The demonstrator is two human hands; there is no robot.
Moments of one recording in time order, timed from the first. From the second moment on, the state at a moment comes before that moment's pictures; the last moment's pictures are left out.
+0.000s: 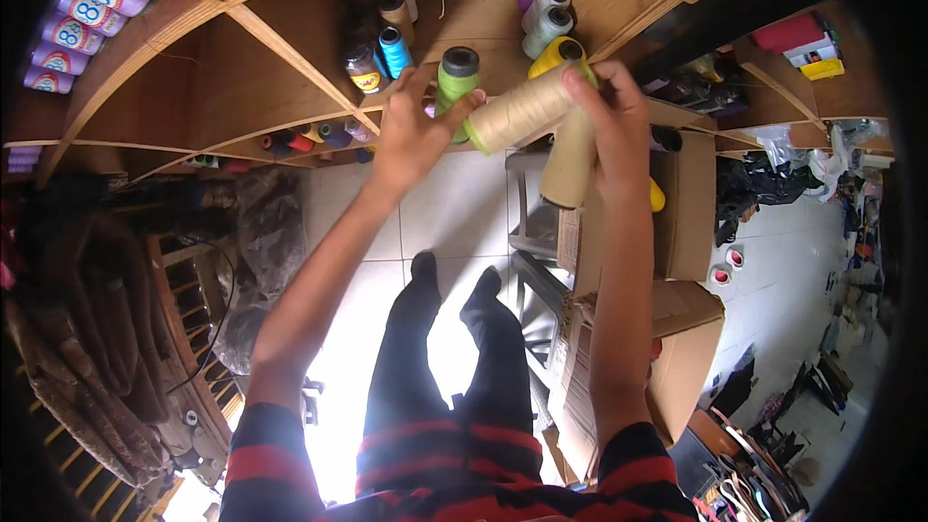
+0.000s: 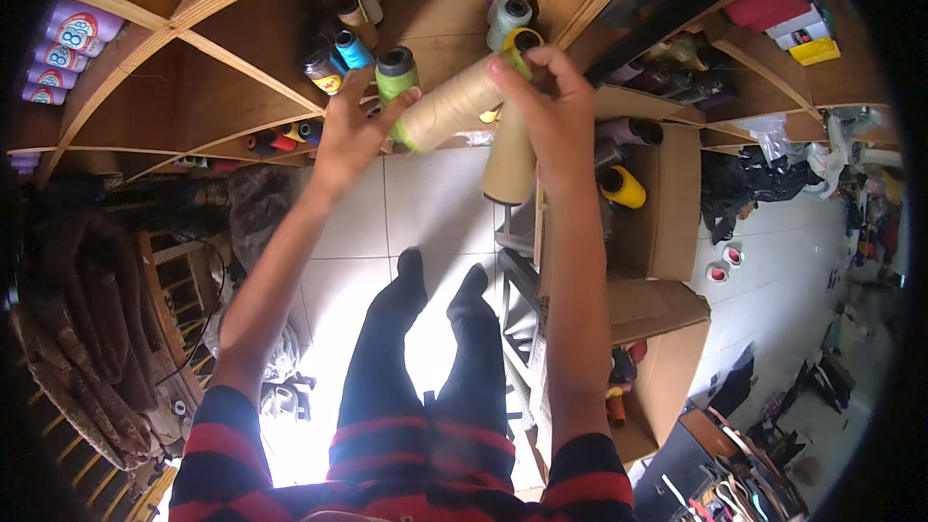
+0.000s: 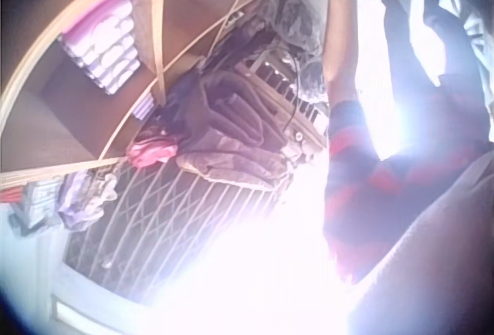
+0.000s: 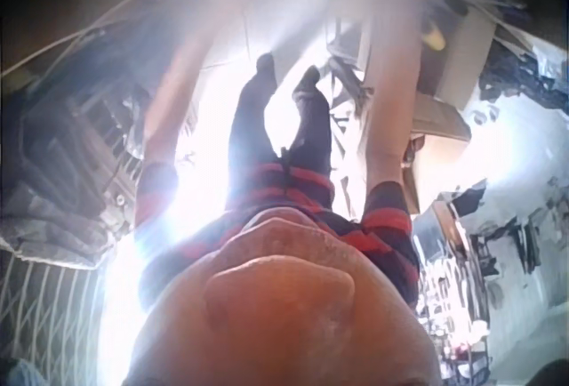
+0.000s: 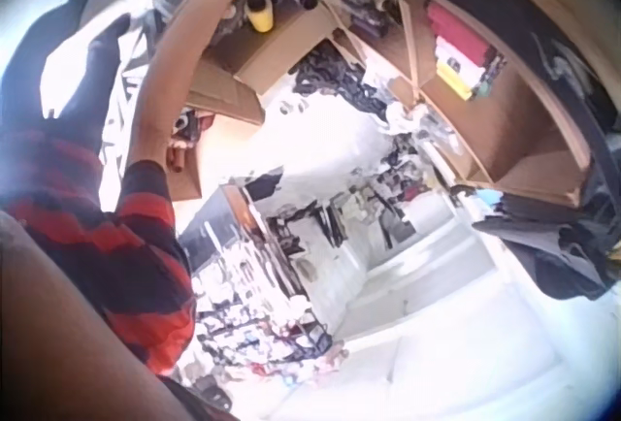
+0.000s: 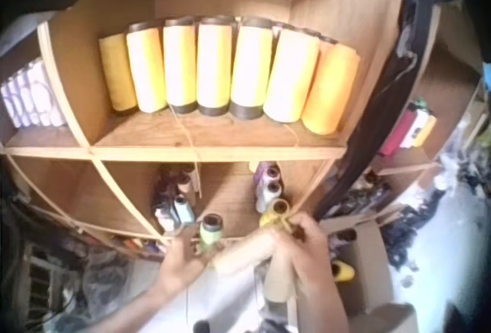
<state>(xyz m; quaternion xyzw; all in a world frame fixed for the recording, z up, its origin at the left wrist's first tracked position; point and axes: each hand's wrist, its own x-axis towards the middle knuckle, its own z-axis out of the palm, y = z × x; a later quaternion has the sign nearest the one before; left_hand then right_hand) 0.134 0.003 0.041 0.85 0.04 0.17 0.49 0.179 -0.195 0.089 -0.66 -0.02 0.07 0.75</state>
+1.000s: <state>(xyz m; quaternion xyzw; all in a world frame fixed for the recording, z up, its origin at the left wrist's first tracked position) 0.273 0.070 0.047 0.95 -0.11 0.25 0.16 0.256 -0.158 0.107 -0.85 -0.19 -0.13 0.47</state>
